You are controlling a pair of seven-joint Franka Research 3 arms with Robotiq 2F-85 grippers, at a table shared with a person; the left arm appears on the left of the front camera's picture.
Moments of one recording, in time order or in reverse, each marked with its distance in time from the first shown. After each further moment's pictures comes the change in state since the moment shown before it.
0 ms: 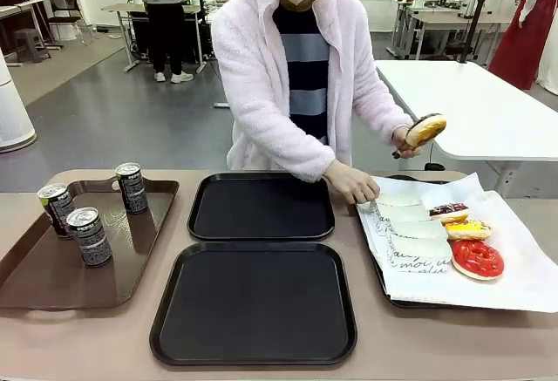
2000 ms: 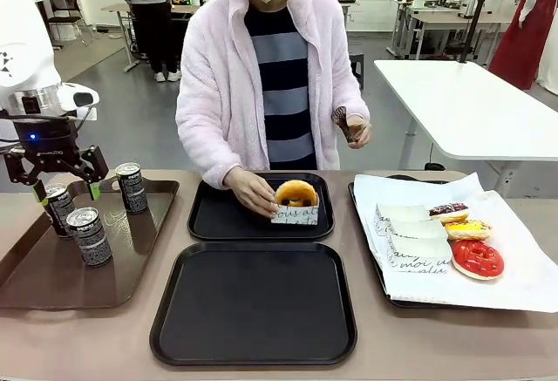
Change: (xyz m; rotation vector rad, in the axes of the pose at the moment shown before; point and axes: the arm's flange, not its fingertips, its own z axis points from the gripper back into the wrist) left arm 0.064 -0.081 -0.210 0.596 0.329 0.041; right arm 0.000 0.000 0.000 -0.001 0.001 0.000
